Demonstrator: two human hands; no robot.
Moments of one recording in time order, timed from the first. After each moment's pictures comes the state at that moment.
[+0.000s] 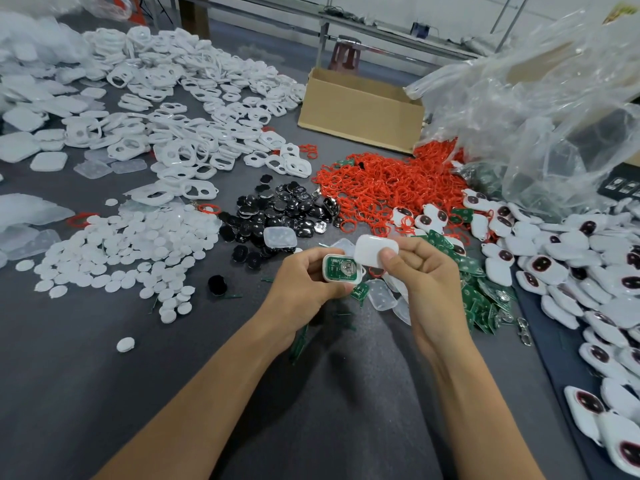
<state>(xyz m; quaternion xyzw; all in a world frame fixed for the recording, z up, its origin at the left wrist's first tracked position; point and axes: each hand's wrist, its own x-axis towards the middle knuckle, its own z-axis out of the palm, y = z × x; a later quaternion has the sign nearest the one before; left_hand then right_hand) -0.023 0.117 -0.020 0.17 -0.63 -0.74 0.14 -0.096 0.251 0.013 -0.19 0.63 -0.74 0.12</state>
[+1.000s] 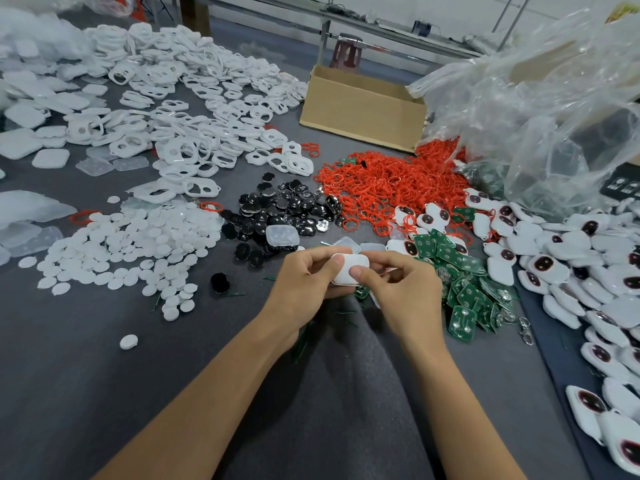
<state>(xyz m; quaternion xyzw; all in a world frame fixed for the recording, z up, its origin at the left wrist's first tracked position) -0.024 0.122 -0.017 0.18 -0.57 -0.79 0.15 -0.092 0.238 -0.004 -0.21 0.82 -0.53 0.00</state>
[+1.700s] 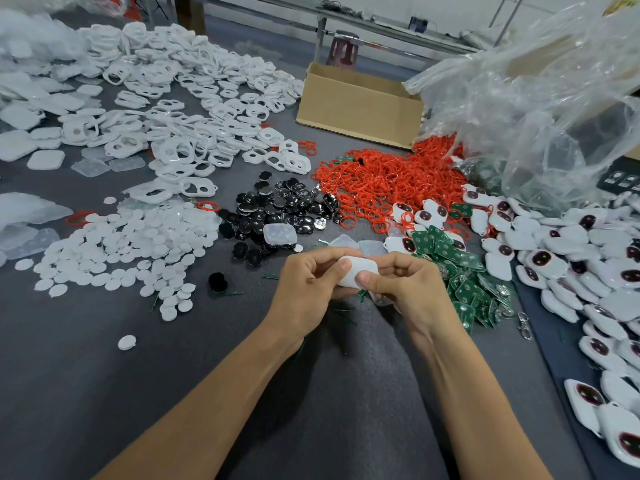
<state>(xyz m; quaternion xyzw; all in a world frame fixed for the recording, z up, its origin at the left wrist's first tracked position) -0.022 0.131 -0.020 0.14 -0.59 -0.77 0.19 -0.097 0.249 0.006 -0.14 0.69 -0.67 0.21</state>
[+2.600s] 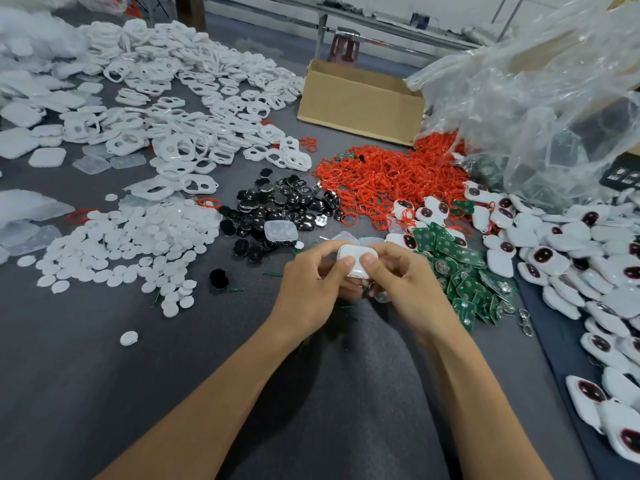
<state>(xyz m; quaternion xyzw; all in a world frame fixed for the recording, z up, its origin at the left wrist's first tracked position) -0.027 0.129 -0.031 0.14 -0.69 -0.68 0.21 -0.099 0.249 0.003 -0.27 0.76 -0.57 0.16</state>
